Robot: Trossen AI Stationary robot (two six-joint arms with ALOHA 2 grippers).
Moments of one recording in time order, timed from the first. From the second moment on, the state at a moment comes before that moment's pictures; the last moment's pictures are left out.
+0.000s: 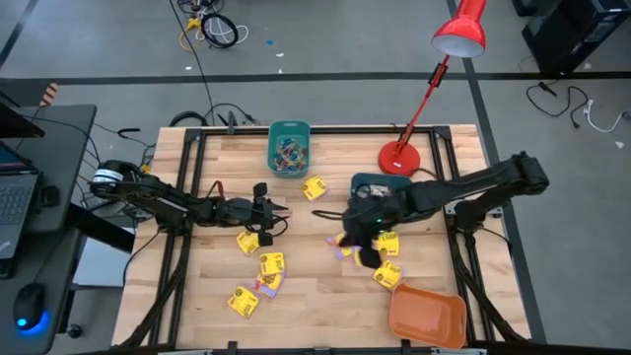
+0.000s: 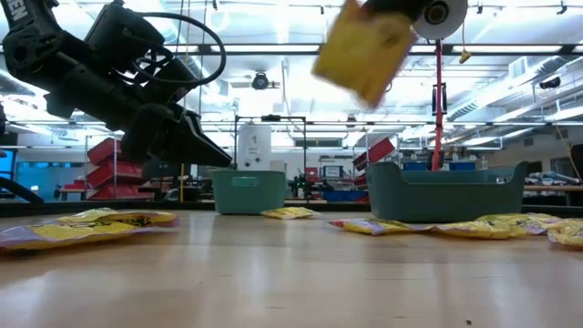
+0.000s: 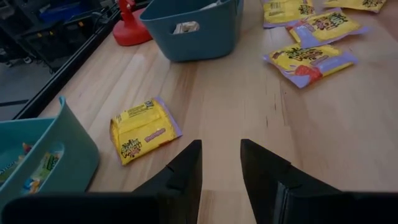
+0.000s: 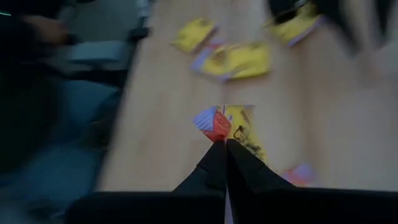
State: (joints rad) left arm -0.07 1.39 0.31 0.67 -0.30 0.13; right arm 0.20 1.46 1.17 -0.46 -0.16 0.28
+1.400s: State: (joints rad) left arm -0.08 1.39 0.31 0.69 -0.29 0.15; right arm 0.77 1.61 1.18 -0.89 -0.12 1.46
